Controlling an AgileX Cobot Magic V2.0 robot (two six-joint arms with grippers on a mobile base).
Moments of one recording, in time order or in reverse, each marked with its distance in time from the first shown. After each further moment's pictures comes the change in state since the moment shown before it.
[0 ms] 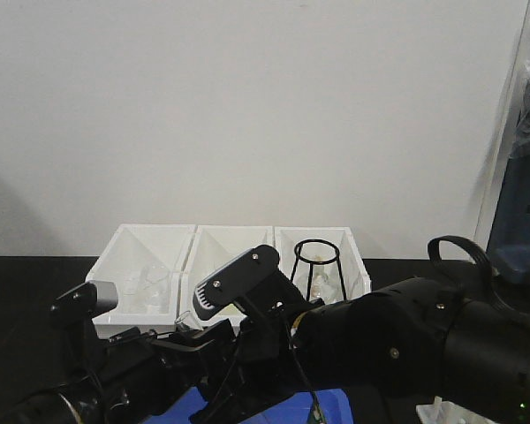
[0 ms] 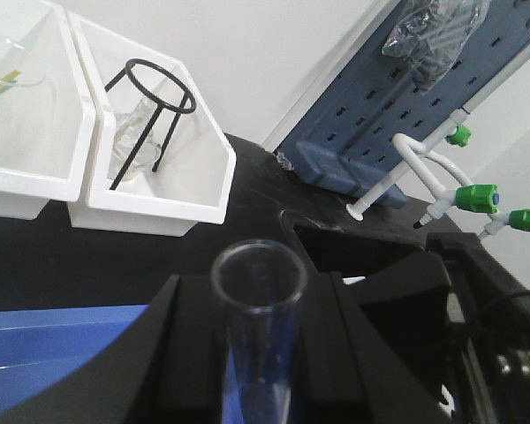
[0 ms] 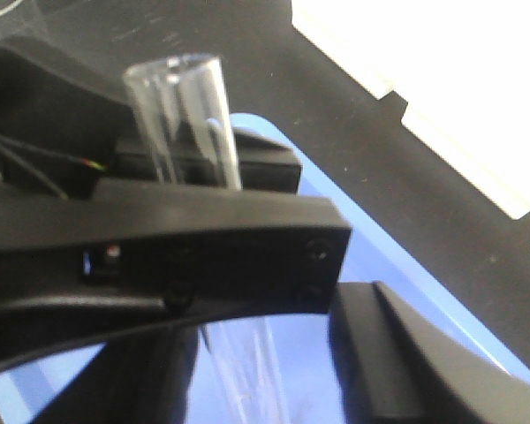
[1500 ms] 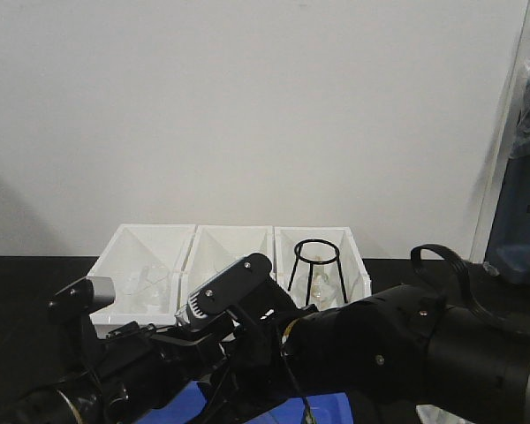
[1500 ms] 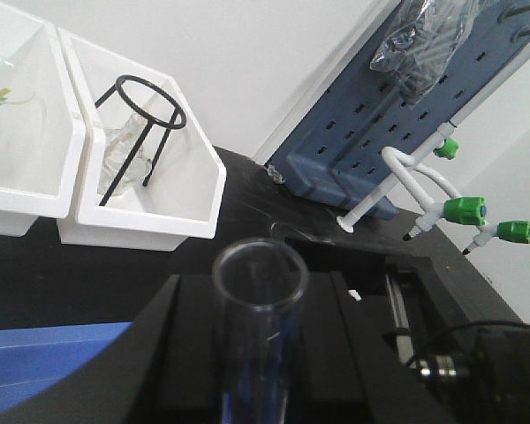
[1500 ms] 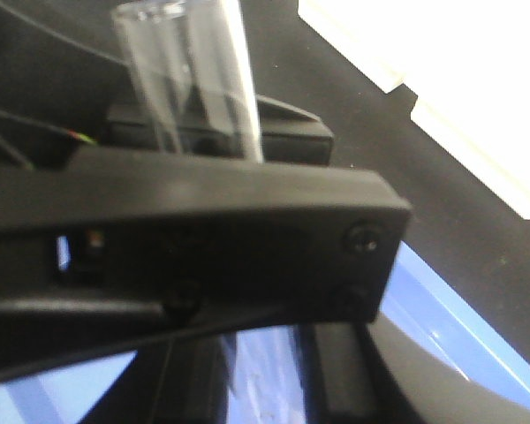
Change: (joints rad) left arm 0.000 0.000 -0.003 0.000 -0.029 0.000; right arm 0.005 0.029 0.000 -0.008 -0.025 0.005
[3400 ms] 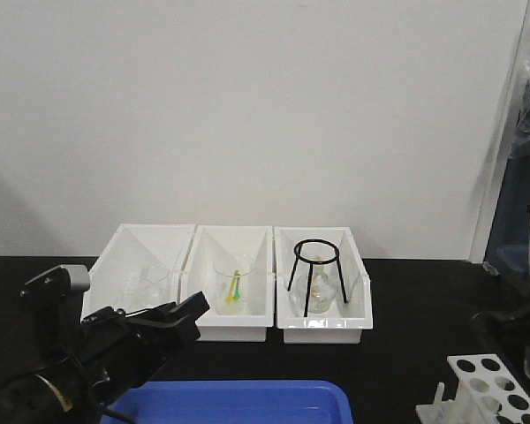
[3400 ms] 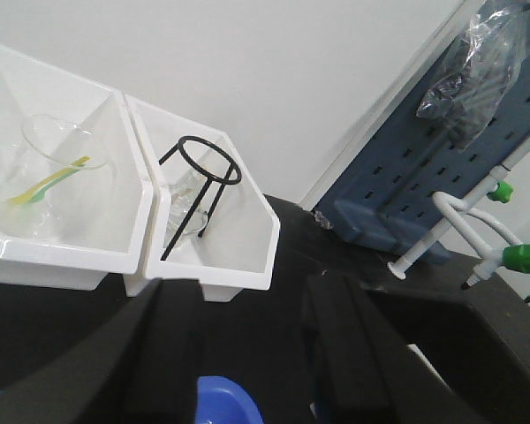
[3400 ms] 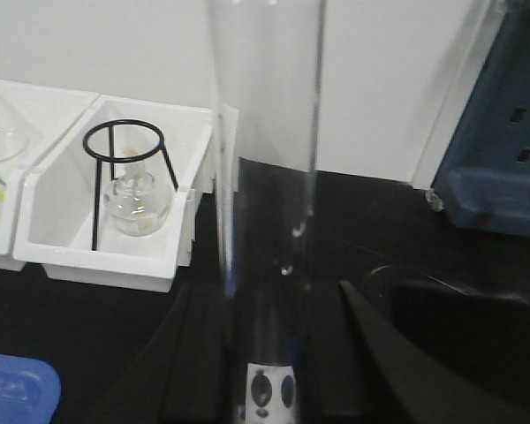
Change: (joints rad) left arm 0.060 0.000 0.000 -0.139 -0.023 0.177; right arm -0.663 -0.553 0.506 -0.062 -0.367 0.083
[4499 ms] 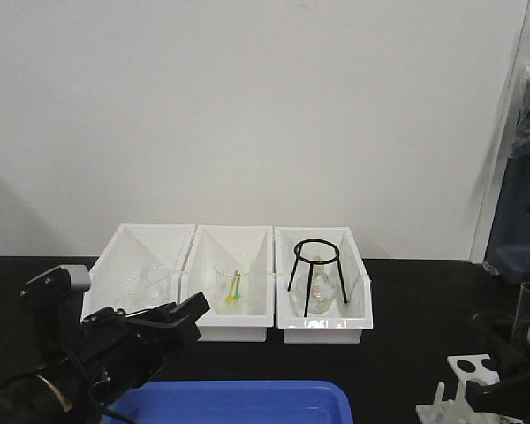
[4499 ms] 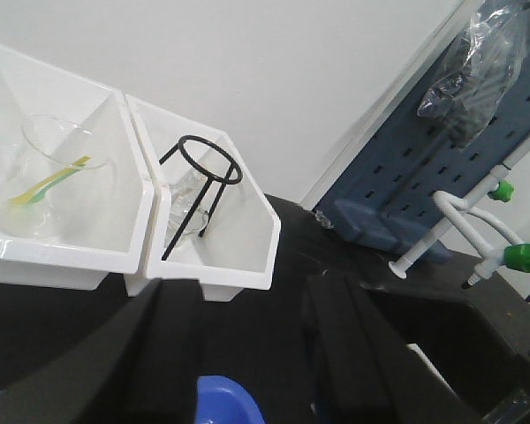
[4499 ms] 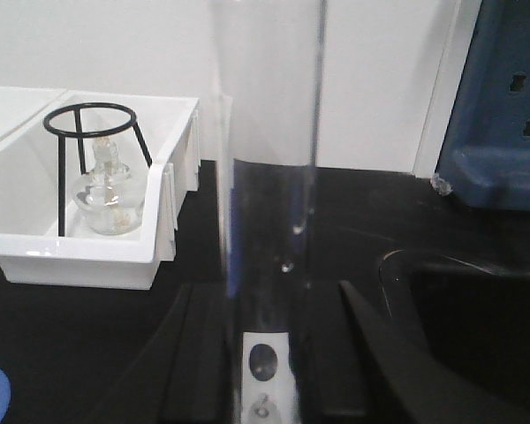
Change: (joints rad) left arm 0.000 0.000 0.000 0.000 0.001 0.002; right arm -0.004 0.238 0.319 -0.128 -0.671 0.182
